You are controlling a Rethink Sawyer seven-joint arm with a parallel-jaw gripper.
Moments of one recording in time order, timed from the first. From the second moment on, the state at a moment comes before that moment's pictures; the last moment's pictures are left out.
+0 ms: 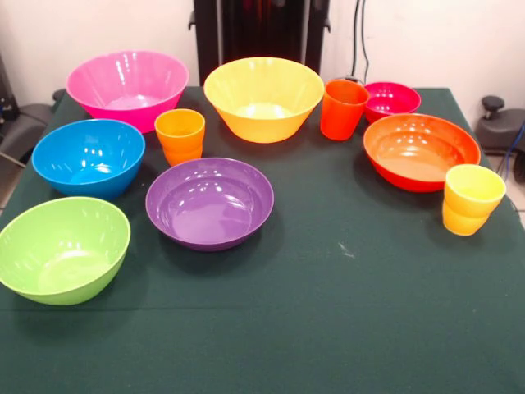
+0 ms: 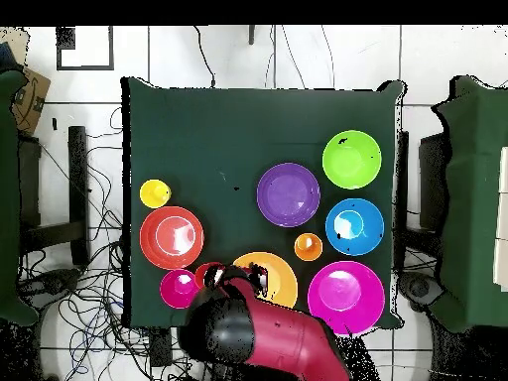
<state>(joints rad) -0.24 -1.15 -0.04 2.24 0.00 0.35 1.59</state>
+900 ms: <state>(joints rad) -0.31 -1.09 -0.03 2.25 -0.06 0.33 1.59</state>
